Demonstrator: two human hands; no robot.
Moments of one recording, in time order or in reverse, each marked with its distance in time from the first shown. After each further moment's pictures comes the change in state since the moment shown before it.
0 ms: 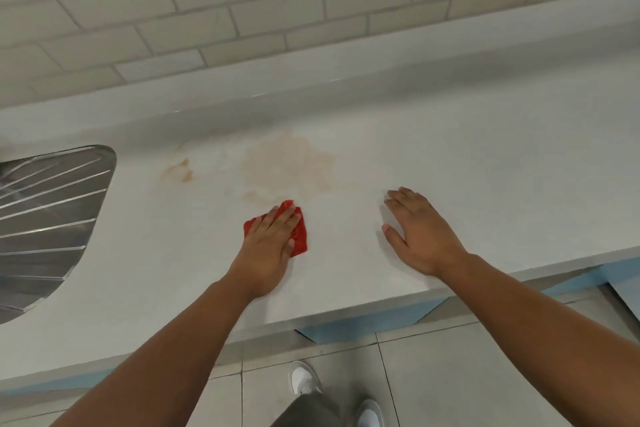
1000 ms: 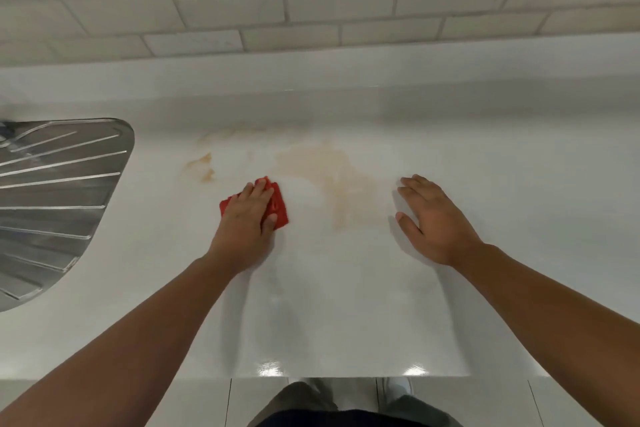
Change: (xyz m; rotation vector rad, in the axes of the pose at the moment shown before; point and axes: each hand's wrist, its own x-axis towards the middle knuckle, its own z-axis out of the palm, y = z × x) left_hand 0.057 -0.094 -0.027 0.002 0.128 -0.311; right_hand 0.131 0.012 0.000 0.033 -0.002 -0.152
